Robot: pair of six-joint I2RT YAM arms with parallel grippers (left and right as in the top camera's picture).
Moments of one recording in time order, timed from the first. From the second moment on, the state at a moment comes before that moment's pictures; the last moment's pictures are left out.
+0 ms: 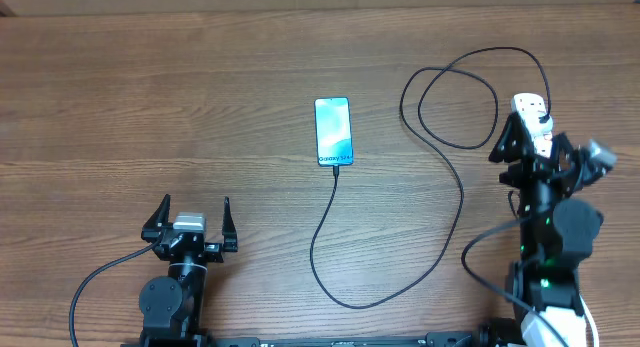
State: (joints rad) left arm -0.04 0.01 0.01 -0.08 -0.02 0.09; right arm -0.14 0.75 0.32 0.41 0.02 0.47
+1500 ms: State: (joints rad) left arm -0.04 0.01 0.01 -0.08 -0.02 0.08; right arm -0.12 0.01 0.02 0.02 -0.08 0.20
